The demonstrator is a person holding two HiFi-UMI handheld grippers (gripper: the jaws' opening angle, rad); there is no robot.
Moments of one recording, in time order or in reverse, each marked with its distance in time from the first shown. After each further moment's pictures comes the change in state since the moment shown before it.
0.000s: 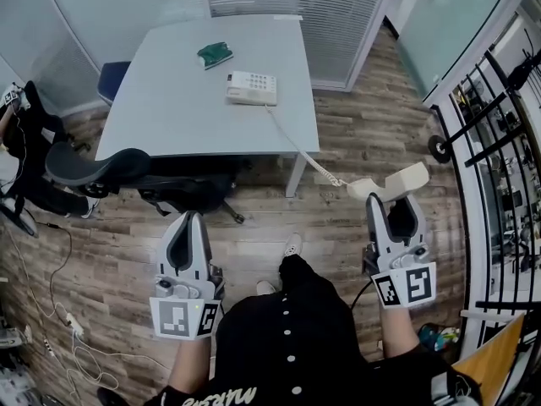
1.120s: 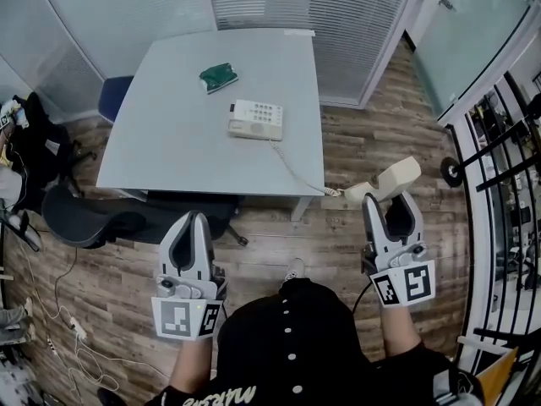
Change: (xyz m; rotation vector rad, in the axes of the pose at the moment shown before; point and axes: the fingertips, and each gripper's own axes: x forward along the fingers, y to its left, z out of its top) left arm 0.143 0.019 -0.006 0.029 0.007 0.041; right arm 0.145 -0.066 -0.017 0.037 0.007 0.080
